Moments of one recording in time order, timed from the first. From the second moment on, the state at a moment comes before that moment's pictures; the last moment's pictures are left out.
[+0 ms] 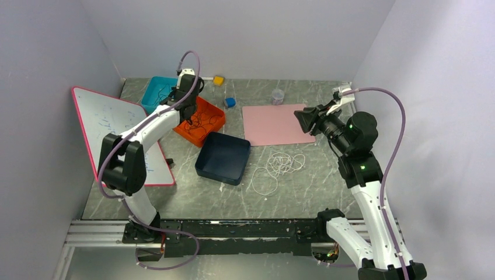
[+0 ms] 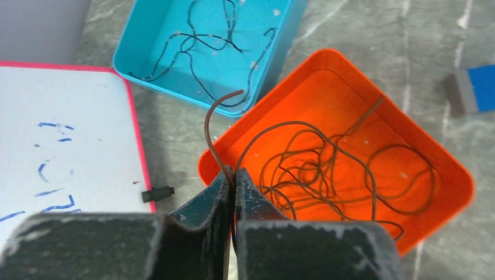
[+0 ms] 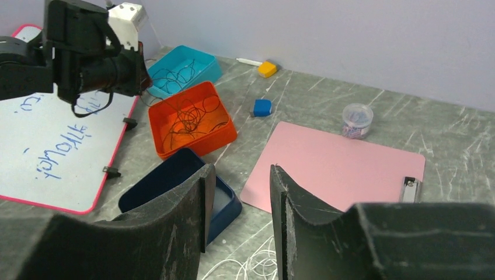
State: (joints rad) left arm -0.38 1.72 1.36 -0.31 -0.62 -0.19; right arm 0.18 0.81 0.97 -0.19 -0.38 0.17
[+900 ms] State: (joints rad) left arm -0.36 2.05 1.48 -0.29 -0.66 -0.13; right arm 0.18 0.80 0.93 -0.20 -0.38 0.17
